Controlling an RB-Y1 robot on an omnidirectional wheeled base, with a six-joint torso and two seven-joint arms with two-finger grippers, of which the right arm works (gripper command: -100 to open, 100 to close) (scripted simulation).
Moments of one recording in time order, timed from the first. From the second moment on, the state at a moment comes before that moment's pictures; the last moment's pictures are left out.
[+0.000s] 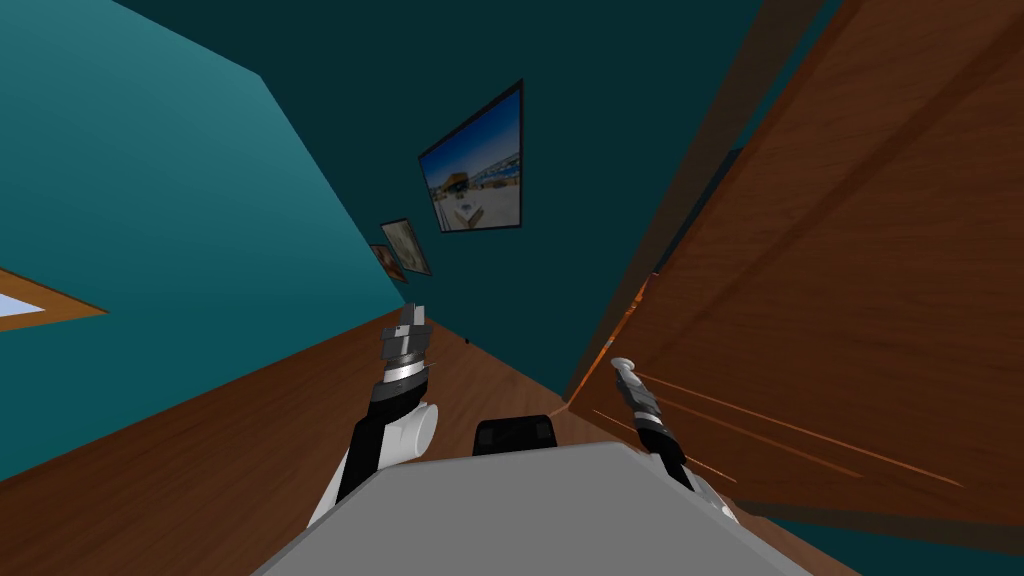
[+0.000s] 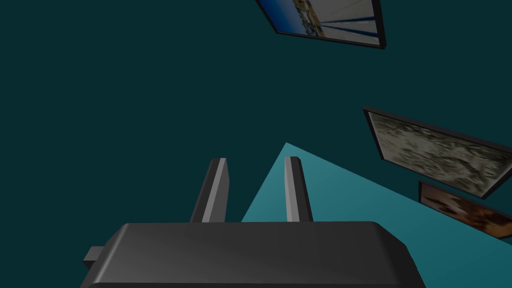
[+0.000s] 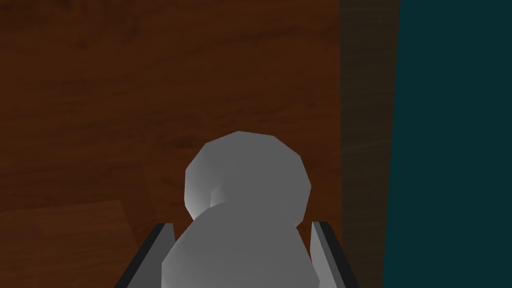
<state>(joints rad) 0.08 -0.24 -0.73 -0.61 0.34 -0.95 1.02</state>
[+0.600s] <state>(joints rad) 0.07 -0.24 -0.69 -0.60 0.29 -0.95 0.87</state>
